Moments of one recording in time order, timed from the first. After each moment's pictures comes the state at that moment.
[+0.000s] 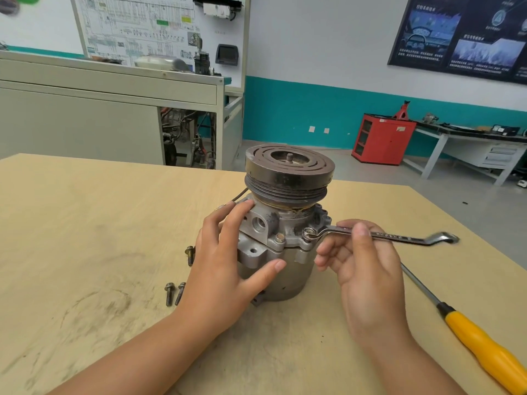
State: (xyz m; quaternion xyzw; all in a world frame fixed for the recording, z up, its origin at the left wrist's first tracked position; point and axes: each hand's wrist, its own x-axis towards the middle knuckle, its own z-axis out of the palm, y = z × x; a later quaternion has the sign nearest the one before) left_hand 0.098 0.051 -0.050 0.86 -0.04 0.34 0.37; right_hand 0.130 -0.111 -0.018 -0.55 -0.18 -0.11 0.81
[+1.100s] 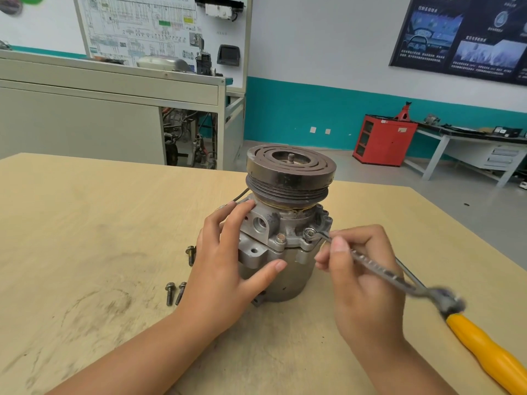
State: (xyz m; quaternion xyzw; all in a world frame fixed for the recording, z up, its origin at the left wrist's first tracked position) left_hand 0.098 0.051 -0.050 0.86 -0.04 0.34 0.37; right_hand 0.123 -0.111 -0.023 -0.67 -0.31 -0.32 0.59
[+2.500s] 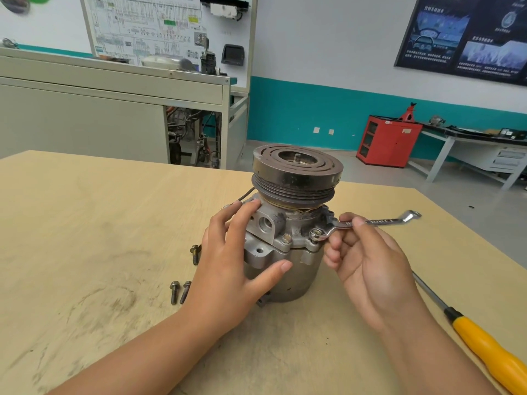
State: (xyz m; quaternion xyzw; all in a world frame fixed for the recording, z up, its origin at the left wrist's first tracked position) left_hand 0.097 0.051 -0.050 0.87 -0.04 0.34 0.36; right_hand 0.147 -0.116 -0.005 -0.48 -0.14 0.06 0.87
